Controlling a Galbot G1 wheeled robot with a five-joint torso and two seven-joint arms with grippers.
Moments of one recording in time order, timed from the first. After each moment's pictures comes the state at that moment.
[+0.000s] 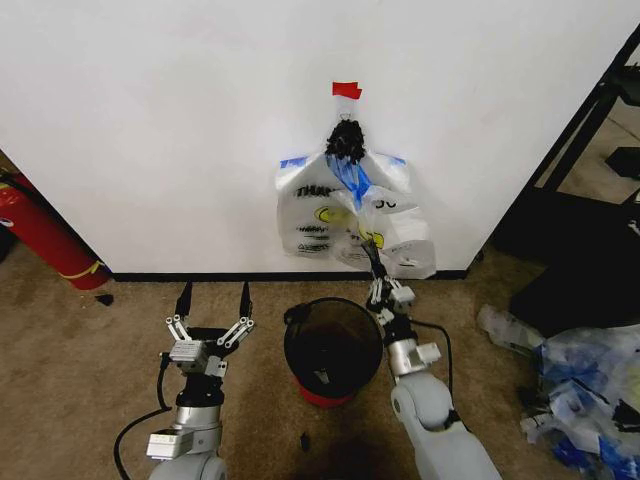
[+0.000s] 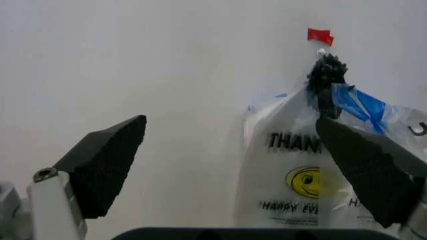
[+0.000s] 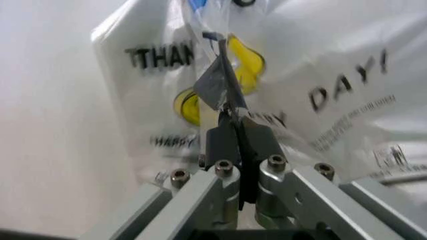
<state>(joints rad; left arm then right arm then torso) 1.62 -1.58 -0.53 -2.11 -0.10 -0.57 0.12 -1.27 1.45 0.31 1.70 0.17 0.44 -0.09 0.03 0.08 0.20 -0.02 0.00</state>
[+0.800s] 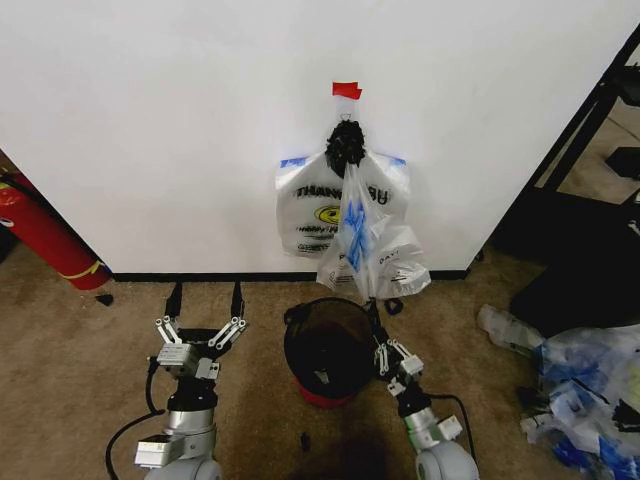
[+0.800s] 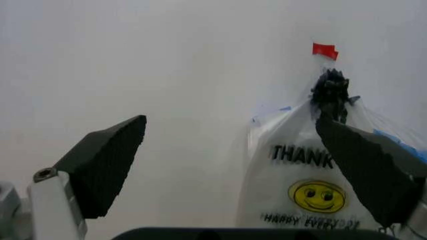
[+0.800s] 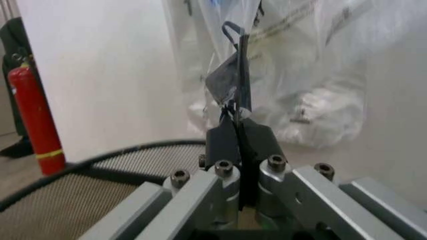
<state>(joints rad) 1.62 -1.57 -0.54 -2.12 -0.14 -0.59 0.12 -1.45 1.44 0.40 1.57 0.27 0.66 -0.42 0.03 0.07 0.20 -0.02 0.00</state>
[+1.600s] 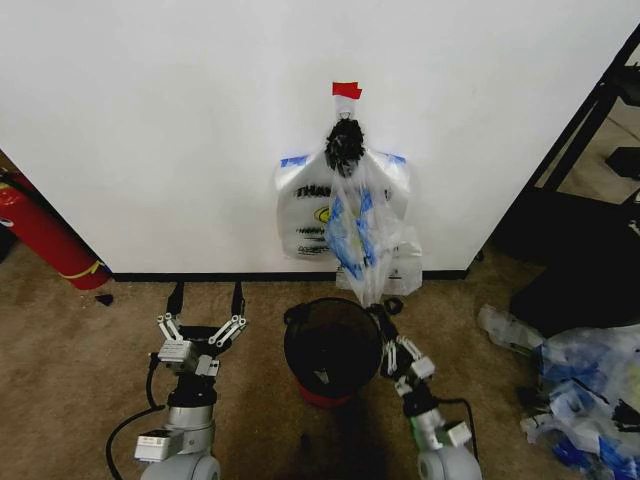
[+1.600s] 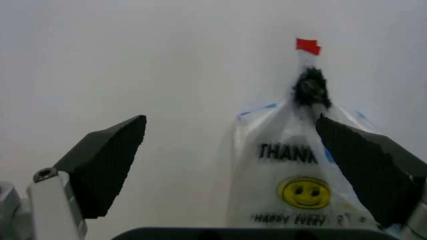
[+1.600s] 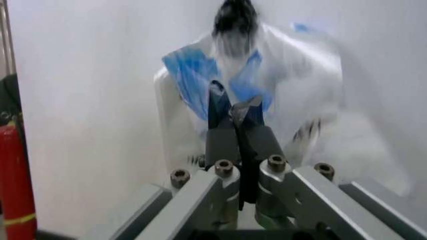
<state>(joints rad) 1.58 -1.48 -0.51 -2.10 -0.15 -0.56 0.12 -1.37 1.45 0.41 1.67 0.30 0.70 -0.38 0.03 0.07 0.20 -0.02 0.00</state>
